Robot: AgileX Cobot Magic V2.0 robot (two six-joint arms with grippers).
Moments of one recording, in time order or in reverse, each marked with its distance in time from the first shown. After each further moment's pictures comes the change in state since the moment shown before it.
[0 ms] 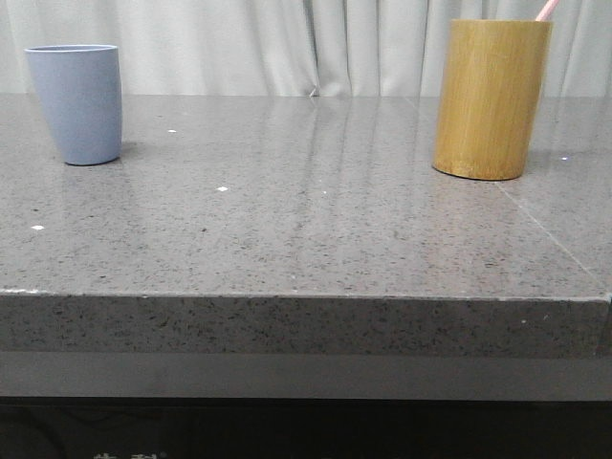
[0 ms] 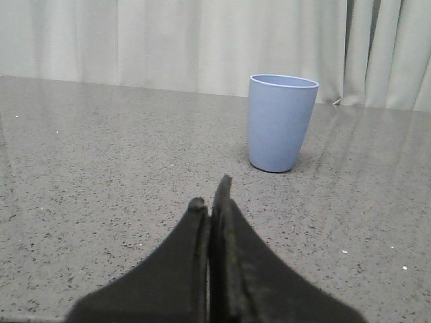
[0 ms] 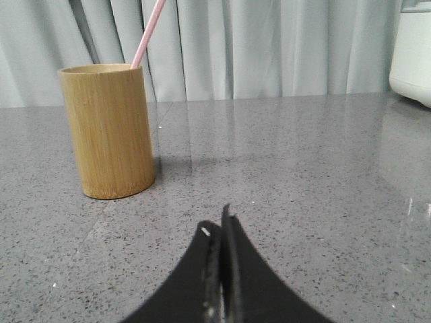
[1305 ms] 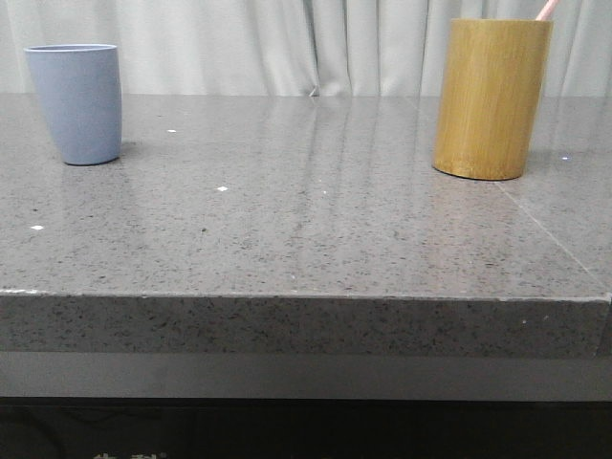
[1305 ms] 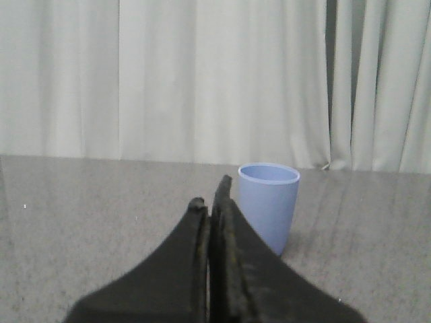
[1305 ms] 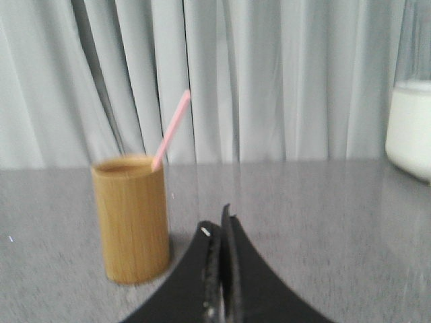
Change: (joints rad) left arm 0.000 0.005 -0.271 0.030 0.109 0.005; right arm 0.000 0.000 -0.274 0.000 0.159 0.001
